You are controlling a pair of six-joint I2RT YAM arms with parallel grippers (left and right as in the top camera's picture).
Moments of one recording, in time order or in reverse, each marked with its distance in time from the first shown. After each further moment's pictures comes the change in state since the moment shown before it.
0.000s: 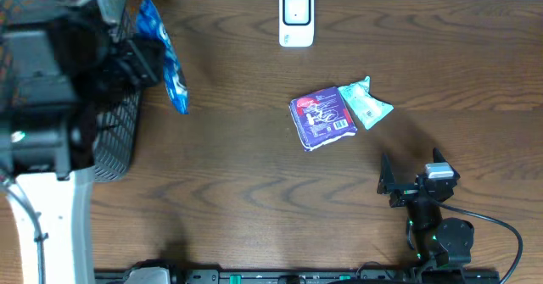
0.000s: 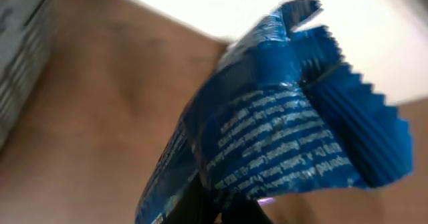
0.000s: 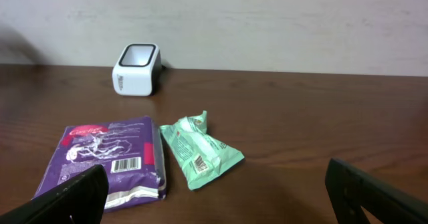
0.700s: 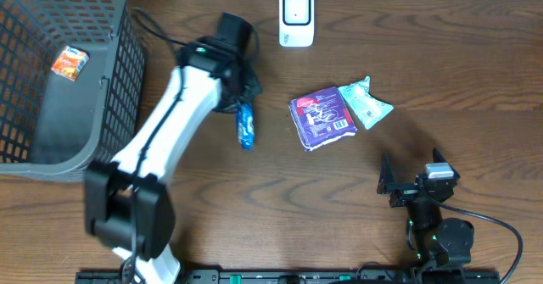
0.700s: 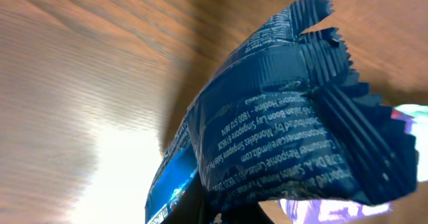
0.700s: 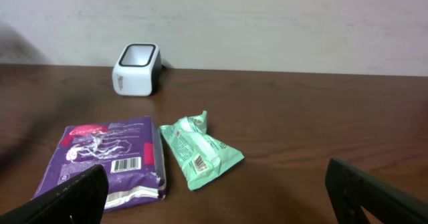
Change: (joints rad) left arm -0.402 0.553 -0.090 0.049 -0.269 -0.285; right arm 0.000 0.000 0.000 0.000 0.000 0.000
